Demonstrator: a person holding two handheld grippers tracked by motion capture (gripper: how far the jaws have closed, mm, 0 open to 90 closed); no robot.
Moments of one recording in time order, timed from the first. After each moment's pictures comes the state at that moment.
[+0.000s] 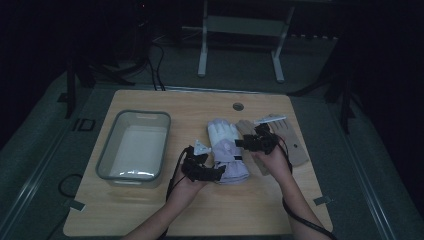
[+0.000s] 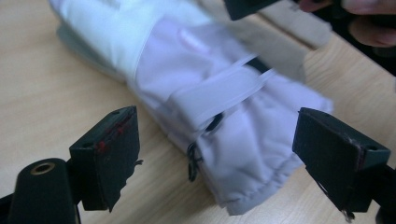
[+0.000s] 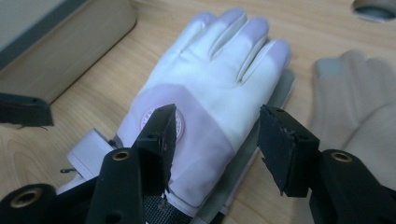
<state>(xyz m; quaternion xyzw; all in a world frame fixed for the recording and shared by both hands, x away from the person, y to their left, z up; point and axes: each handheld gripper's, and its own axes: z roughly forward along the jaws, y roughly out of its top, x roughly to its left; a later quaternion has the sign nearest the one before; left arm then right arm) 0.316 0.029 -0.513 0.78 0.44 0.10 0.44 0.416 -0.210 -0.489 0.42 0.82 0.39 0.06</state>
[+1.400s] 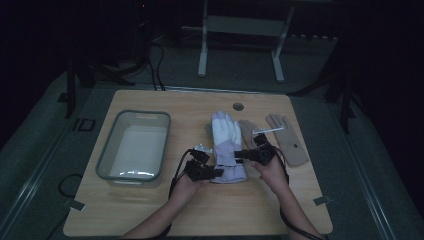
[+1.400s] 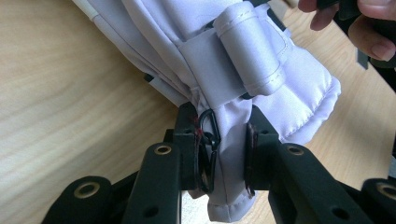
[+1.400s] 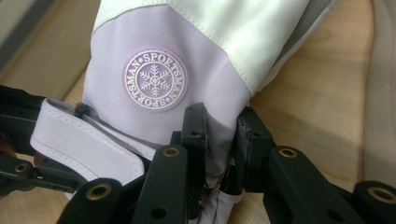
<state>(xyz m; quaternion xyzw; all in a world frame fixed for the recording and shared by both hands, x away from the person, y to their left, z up) 0.336 0.032 -0.536 0.80 0.43 -0.03 0.42 0.399 -0.211 -0.514 0.47 0.80 0.38 -0.02</state>
